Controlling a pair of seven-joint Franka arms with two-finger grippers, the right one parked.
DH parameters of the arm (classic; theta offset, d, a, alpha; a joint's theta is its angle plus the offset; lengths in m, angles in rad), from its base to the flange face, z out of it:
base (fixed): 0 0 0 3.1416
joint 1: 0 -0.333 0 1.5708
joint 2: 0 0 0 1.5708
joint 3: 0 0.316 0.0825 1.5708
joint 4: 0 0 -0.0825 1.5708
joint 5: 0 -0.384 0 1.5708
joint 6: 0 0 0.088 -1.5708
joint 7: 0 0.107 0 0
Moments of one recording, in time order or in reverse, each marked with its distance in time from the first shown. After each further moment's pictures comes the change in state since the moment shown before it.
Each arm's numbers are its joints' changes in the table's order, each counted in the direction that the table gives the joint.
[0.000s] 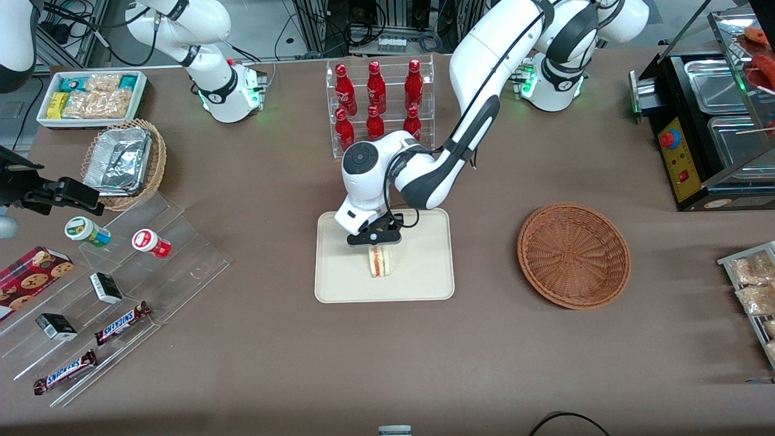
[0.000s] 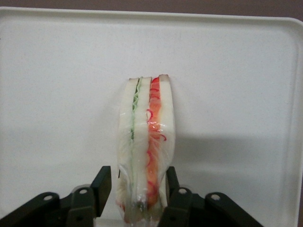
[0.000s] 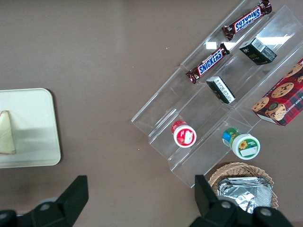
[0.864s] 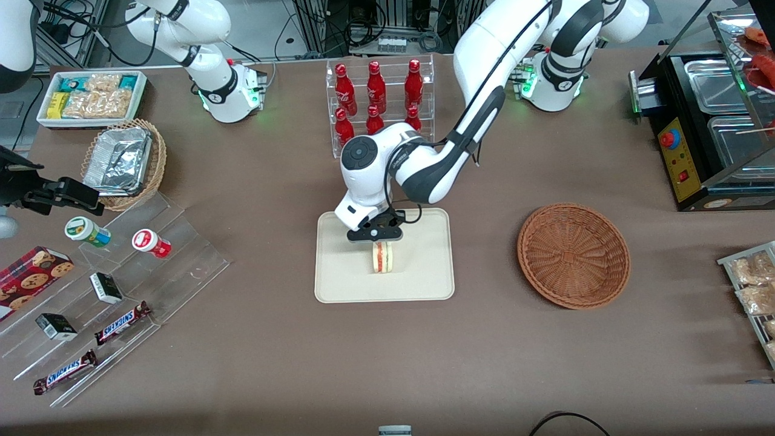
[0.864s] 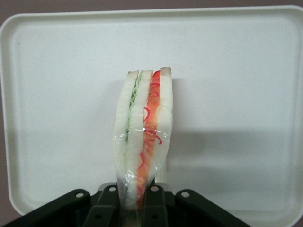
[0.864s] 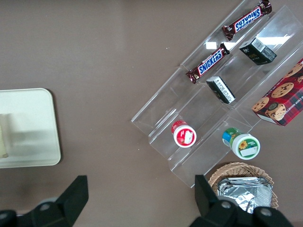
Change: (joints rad) arm -0.001 -0.027 -0.004 -0.005 0.004 0.058 0.059
